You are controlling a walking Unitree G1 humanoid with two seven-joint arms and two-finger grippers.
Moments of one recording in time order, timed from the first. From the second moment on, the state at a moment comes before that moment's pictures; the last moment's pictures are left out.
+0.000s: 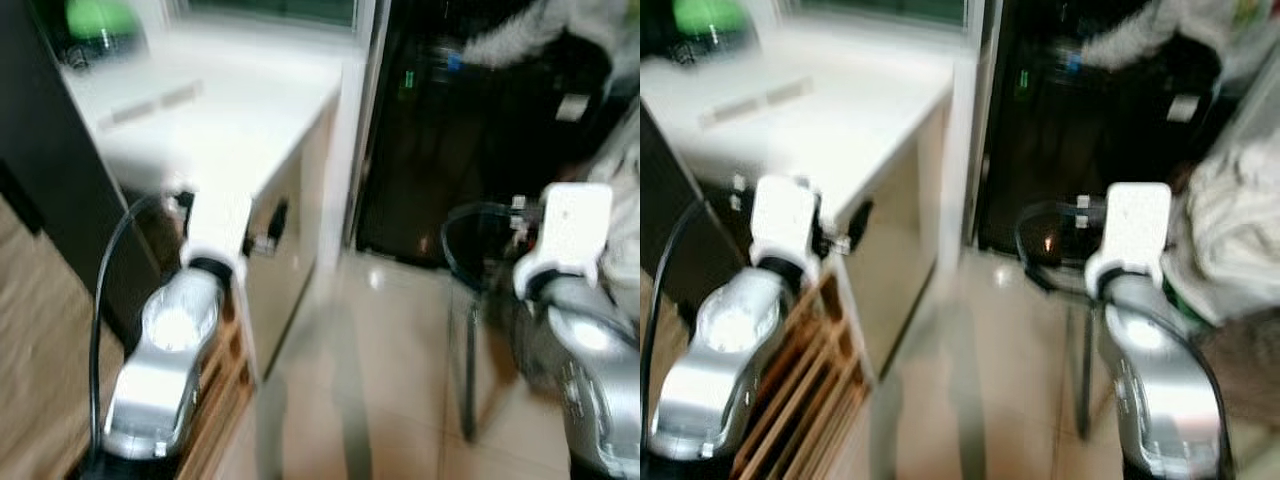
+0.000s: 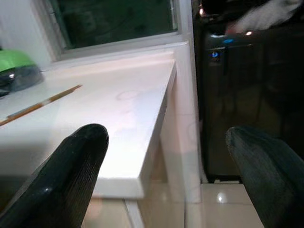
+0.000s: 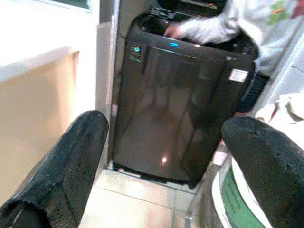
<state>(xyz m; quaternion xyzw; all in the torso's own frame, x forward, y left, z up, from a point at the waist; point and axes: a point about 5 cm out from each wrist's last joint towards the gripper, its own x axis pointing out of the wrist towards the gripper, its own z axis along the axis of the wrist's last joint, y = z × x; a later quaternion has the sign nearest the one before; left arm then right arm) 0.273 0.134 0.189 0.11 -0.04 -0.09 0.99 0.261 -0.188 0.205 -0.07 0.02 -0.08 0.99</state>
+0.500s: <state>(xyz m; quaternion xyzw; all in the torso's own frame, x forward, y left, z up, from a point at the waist) 0.276 0.132 0.206 0.08 -0.06 -0.11 0.99 0.271 -0.175 0.196 -0.01 0.03 -0.07 1.00</state>
